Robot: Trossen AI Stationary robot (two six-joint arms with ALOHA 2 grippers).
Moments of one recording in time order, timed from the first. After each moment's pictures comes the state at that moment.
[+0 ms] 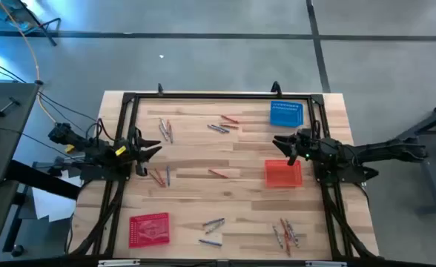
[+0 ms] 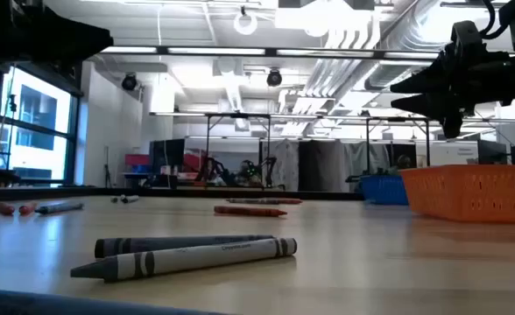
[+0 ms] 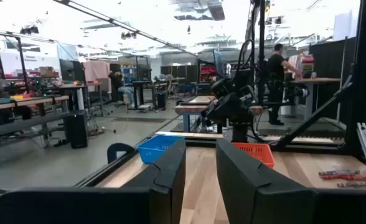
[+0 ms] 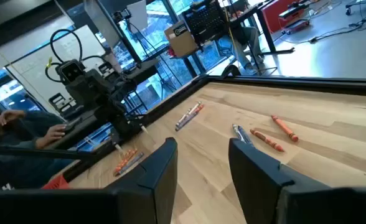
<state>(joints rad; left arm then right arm) -0.46 0.00 0.01 0.25 -0.71 0.21 0.02 0.41 0.01 0.37 0.41 0.52</state>
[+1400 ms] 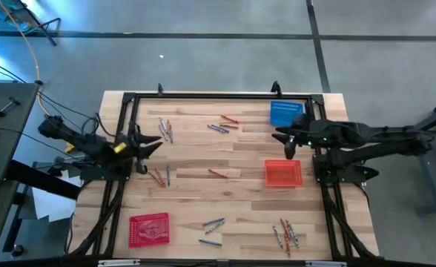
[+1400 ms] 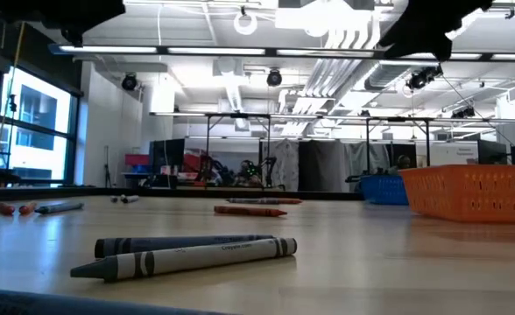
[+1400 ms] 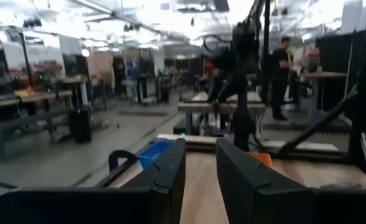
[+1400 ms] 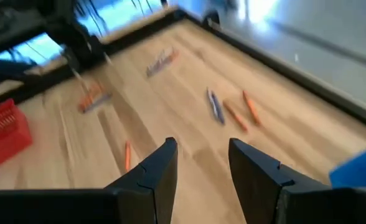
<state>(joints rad) -0.46 0.34 0.24 0.31 -0.74 0.17 0.02 0.78 0.82 -0.60 0.36 0.49</state>
